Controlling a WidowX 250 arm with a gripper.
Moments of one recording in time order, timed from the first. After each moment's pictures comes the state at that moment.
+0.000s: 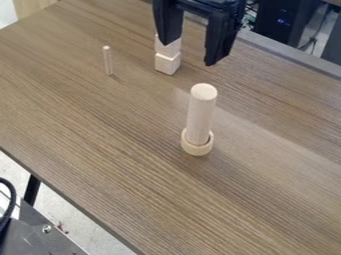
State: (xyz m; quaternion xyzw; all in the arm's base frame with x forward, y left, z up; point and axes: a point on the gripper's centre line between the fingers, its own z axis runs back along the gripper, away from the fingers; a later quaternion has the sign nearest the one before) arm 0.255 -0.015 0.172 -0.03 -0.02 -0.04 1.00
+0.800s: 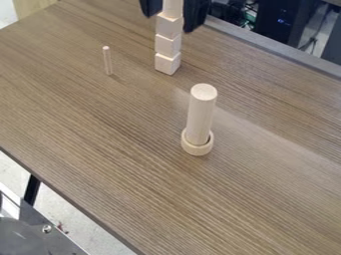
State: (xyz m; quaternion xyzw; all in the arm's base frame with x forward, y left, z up) arm 0.303 0.047 0.167 -0.01 -0.06 0.00 1.00
